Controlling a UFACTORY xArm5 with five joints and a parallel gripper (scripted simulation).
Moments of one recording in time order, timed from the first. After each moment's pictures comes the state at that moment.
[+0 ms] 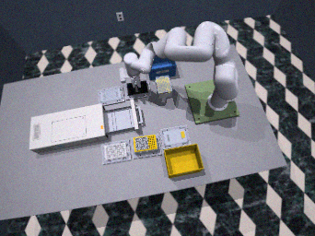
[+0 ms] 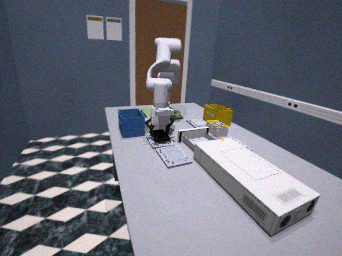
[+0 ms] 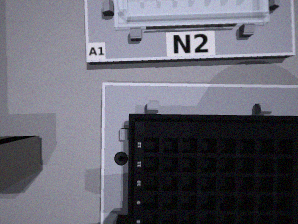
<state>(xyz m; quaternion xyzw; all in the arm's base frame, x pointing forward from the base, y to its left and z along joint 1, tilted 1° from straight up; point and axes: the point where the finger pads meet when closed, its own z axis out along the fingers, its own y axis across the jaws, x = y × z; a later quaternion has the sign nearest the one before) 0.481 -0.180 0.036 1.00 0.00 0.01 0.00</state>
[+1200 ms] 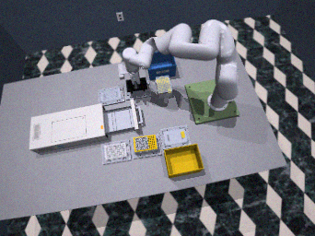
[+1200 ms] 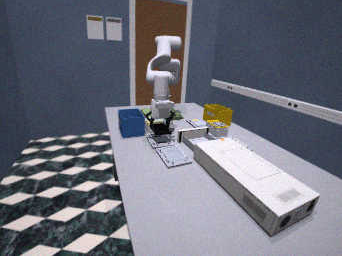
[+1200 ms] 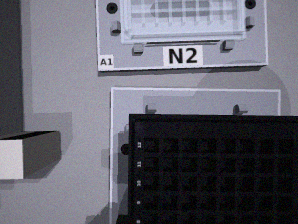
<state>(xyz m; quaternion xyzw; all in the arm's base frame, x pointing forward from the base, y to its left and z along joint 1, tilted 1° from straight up) 0.480 -0.179 0.074 1.00 0.00 0.01 0.00</state>
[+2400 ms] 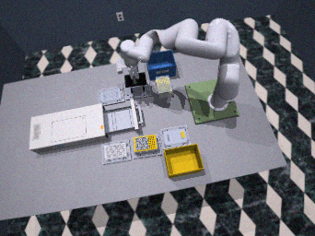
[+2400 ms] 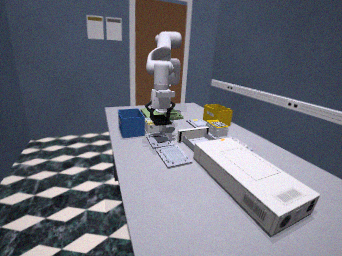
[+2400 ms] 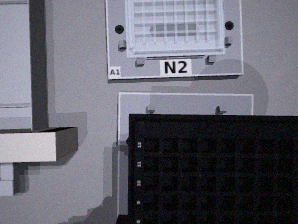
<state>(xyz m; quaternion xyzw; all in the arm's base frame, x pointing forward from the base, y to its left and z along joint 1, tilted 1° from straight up) 0.480 -0.179 0.128 1.00 0.00 0.01 0.00</state>
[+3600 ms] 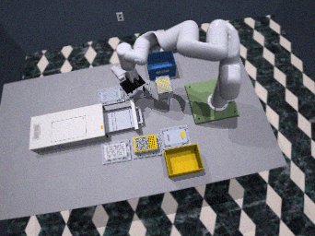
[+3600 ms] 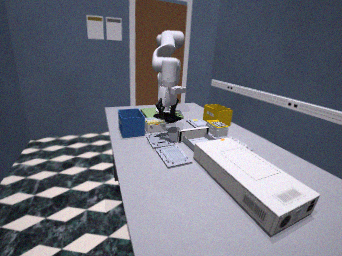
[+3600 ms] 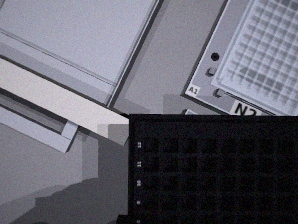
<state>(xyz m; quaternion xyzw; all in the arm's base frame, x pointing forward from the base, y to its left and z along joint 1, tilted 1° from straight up) 0.498 -0.145 0.146 0.97 0.24 0.01 0.00</state>
